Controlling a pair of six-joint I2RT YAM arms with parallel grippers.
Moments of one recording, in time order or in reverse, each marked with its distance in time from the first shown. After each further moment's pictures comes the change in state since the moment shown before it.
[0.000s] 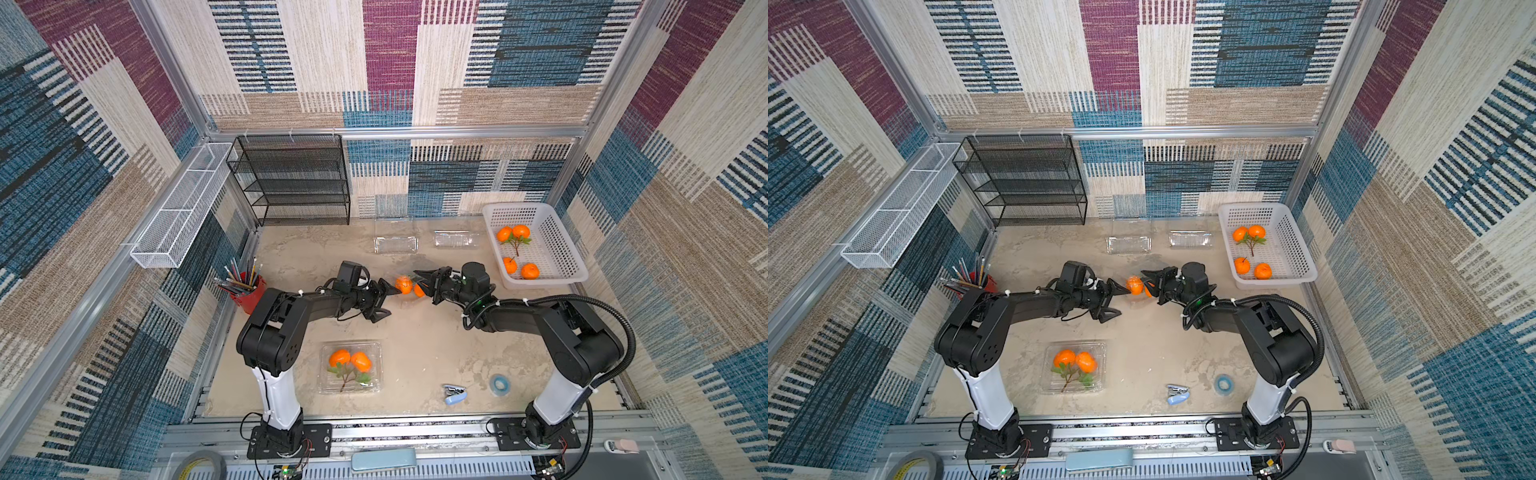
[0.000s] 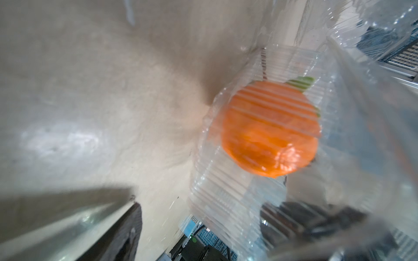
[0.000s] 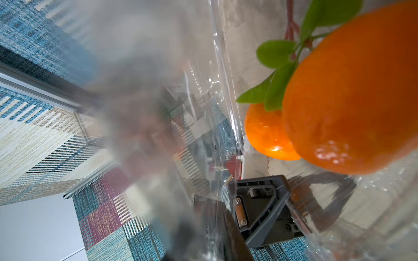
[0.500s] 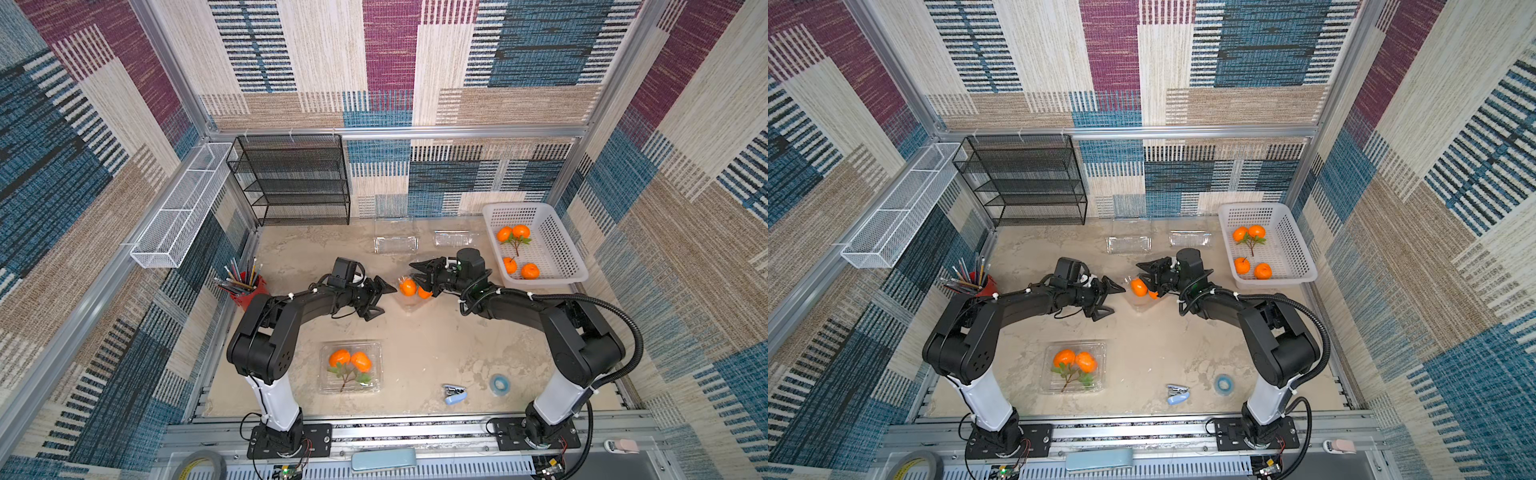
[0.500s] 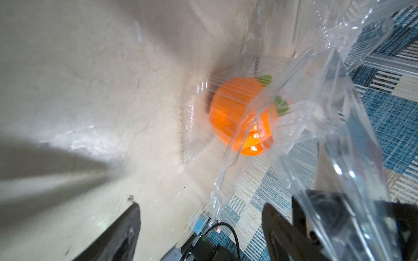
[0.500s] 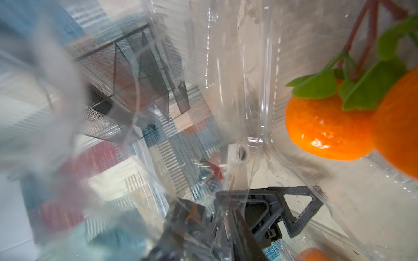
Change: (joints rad) left arm 0.025 -0.067 0.019 -0.153 -0.028 0.114; right arm -0.007 -0.007 0.150 -0.259 -0.055 -0.233
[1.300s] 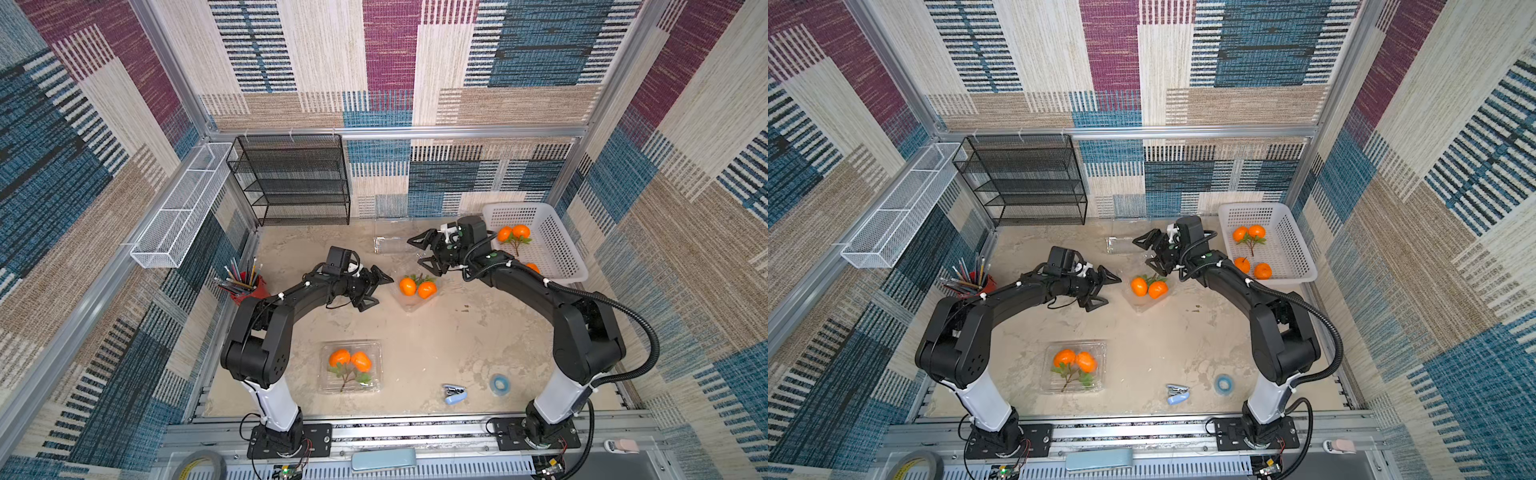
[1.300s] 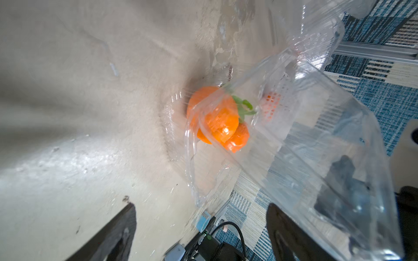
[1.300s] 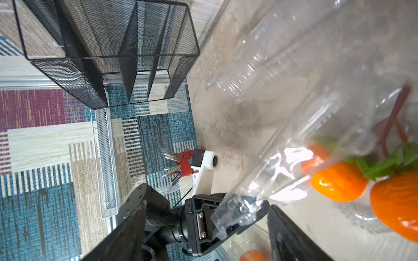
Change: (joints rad) left arm 0.043 -0.033 0.127 -0.173 0.000 0.132; right arm -0.069 0.021 0.412 -0.579 -0.042 -0.611
